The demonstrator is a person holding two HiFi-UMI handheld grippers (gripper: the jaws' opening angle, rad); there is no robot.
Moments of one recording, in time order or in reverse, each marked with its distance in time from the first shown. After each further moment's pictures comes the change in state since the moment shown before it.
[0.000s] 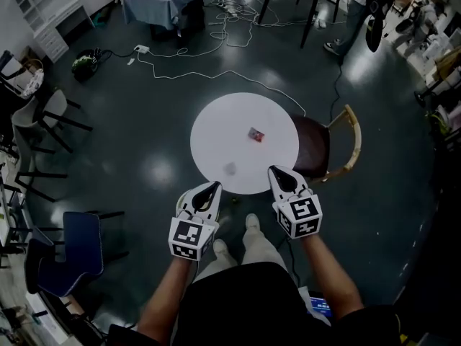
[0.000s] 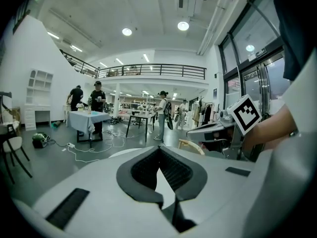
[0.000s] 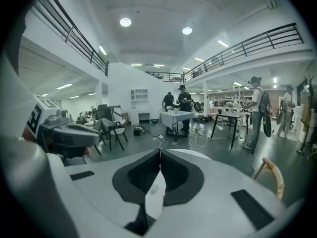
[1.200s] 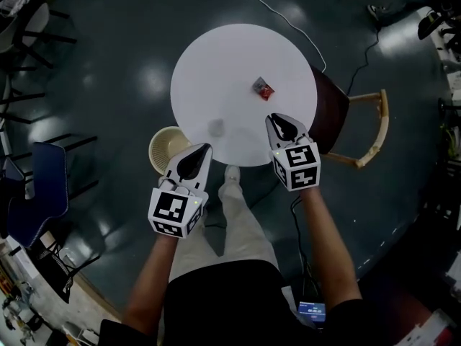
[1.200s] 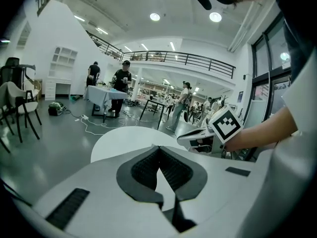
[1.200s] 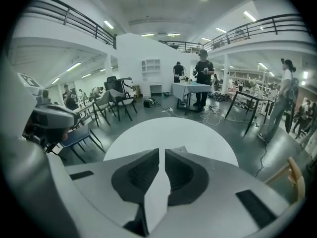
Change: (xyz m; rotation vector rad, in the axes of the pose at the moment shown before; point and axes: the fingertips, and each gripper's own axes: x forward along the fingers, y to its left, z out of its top) left arm 0.149 0.061 -0.122 -0.264 0.120 0.159; right arm 0.209 -0.110 -0.143 -0.112 0.327 0.167
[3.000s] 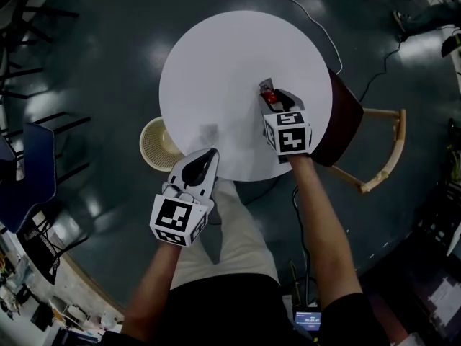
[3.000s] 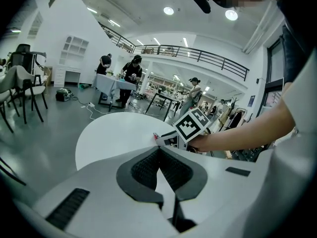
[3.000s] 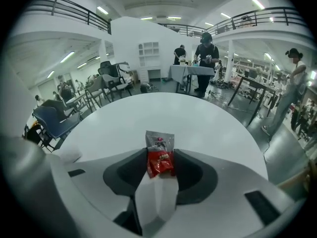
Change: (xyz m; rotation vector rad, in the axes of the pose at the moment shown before) left arm 0.086 0.010 -0.055 -0.118 0.049 0.062; right arm 0.162 -0.077 -0.051 -0.004 0.164 0.000
